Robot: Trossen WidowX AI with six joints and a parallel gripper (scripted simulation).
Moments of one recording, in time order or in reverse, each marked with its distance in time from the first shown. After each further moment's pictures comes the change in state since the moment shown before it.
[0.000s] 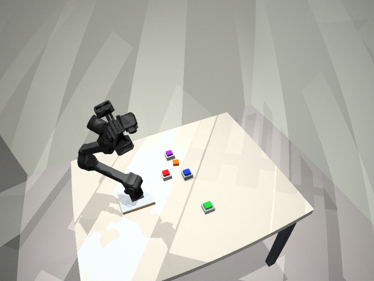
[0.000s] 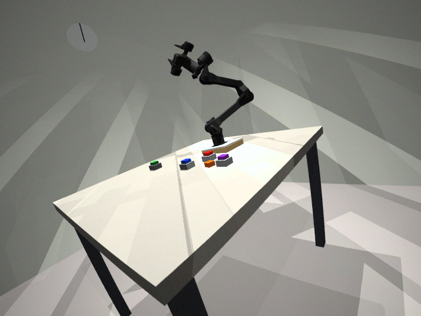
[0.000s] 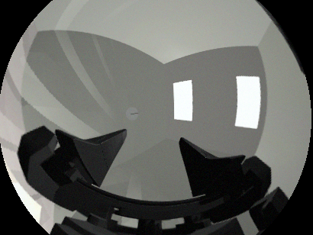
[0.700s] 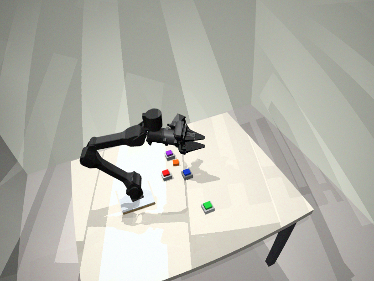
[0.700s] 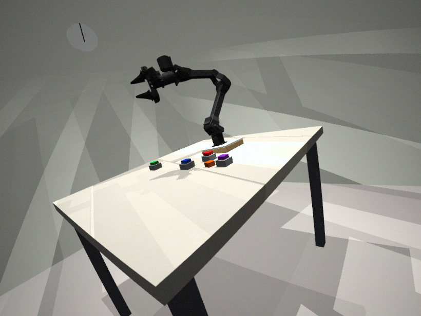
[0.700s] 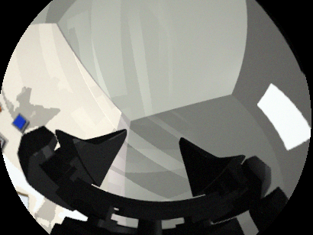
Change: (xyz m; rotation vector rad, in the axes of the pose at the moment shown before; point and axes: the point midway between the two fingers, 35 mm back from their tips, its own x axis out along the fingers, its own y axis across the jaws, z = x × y) arm -0.064 0.170 0.234 0.653 -0.531 1.065
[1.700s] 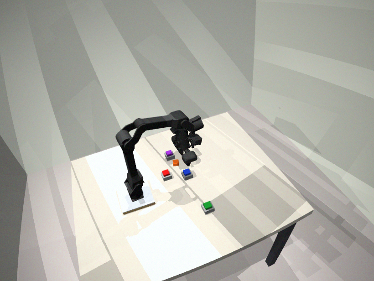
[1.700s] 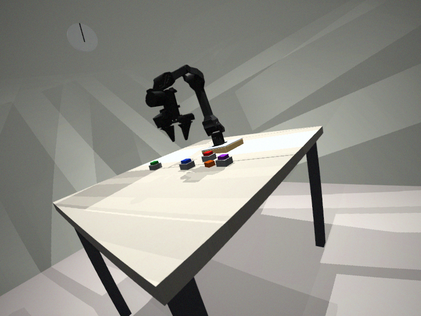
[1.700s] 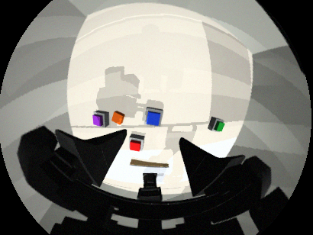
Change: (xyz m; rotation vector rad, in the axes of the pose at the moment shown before) arm -0.074 0.300 0.033 0.430 0.960 1.111
